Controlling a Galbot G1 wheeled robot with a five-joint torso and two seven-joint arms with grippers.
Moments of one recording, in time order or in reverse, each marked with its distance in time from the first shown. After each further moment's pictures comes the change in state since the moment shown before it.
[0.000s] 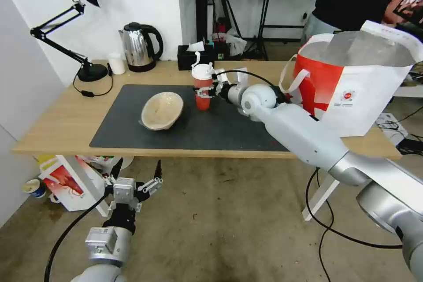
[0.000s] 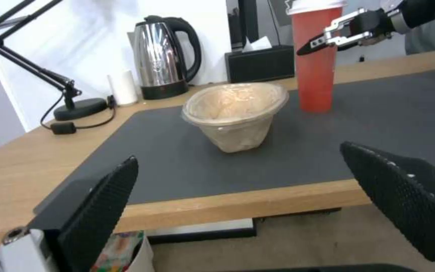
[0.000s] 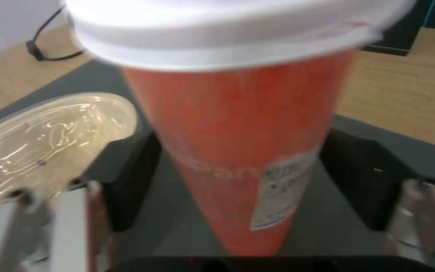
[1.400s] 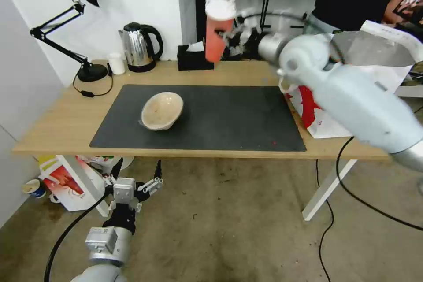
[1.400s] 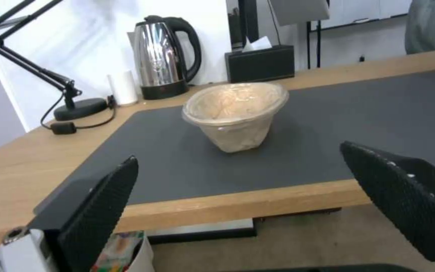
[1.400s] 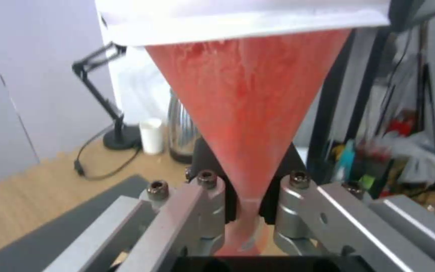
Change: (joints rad) left arm 0.000 0.000 0.000 0.000 0.000 0.000 0.000; right arm 0.240 -0.306 0.075 0.368 0.193 -0.021 0.046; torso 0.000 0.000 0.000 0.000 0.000
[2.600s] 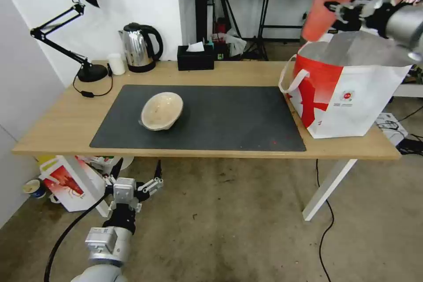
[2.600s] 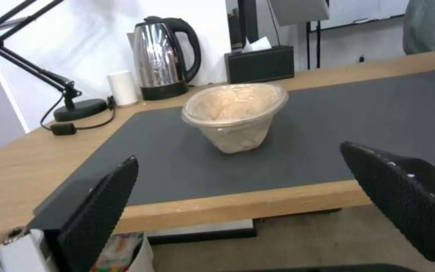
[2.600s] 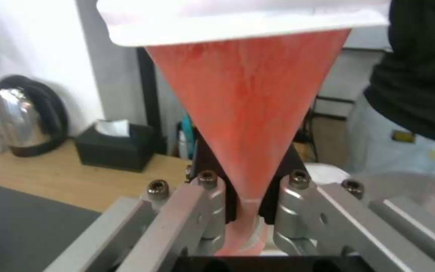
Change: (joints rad) left arm 0.000 0.000 0.000 0.000 0.000 0.000 0.000; right arm -0.114 -0.468 0.200 0.101 0.150 -0.032 0.025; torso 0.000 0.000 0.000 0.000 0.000
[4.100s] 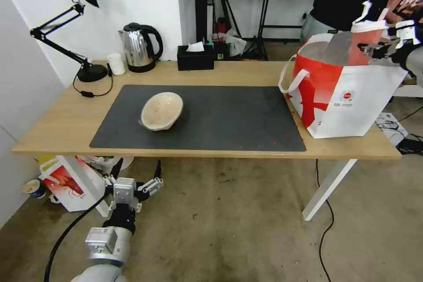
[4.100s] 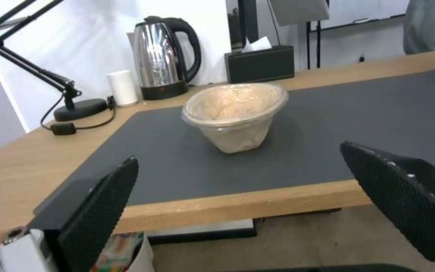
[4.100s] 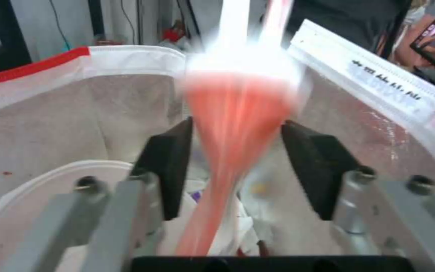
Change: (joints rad) left arm 0.000 0.000 0.000 0.000 0.000 0.000 0.000; right arm -0.194 -0.055 0.072 -0.201 -0.226 -0.050 -0.001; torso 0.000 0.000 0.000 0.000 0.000
